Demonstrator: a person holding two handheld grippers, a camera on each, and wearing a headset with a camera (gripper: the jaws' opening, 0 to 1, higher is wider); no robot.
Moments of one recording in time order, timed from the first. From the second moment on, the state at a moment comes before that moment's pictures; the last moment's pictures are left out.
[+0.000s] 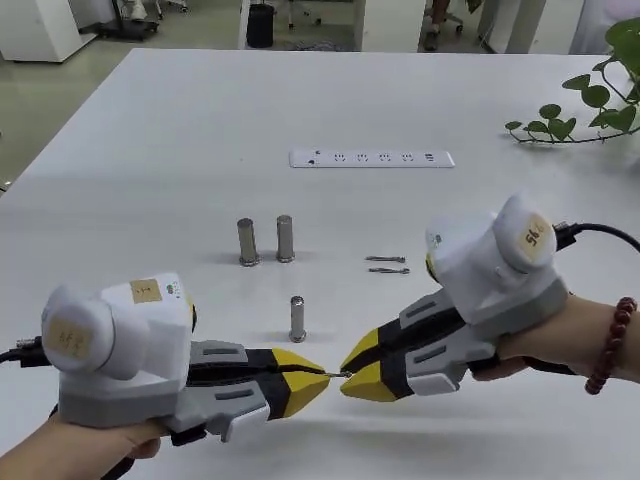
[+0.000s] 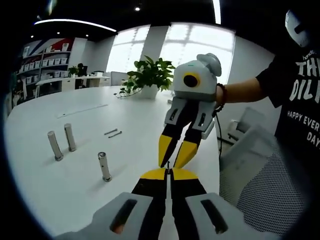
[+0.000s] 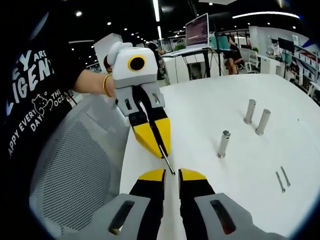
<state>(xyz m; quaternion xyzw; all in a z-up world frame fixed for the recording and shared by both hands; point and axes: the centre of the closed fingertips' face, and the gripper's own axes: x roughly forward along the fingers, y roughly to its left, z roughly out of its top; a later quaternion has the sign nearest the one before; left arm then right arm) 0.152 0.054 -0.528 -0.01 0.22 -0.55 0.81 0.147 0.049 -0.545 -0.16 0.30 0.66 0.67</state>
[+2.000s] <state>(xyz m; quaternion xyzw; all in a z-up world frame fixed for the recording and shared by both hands) 0.196 0.082 -0.552 0.06 0.21 -0.40 0.89 0.195 0.031 -0.560 -0.38 0.28 0.59 0.66</state>
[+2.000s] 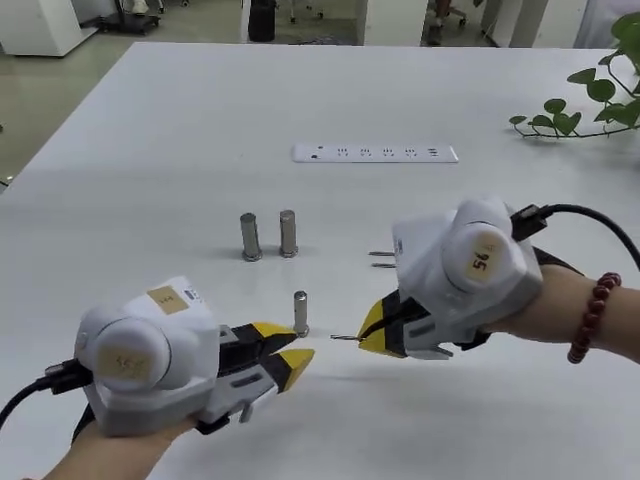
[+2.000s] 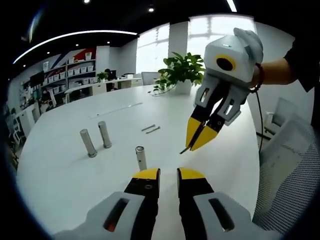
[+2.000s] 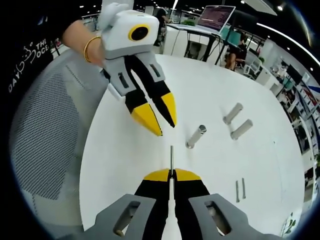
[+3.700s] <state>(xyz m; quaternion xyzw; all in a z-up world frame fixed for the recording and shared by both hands) 0.251 0.080 -0.581 0.05 0.23 -0.31 0.92 0.243 0.055 -0.567 -0.44 0.25 0.54 0.67</state>
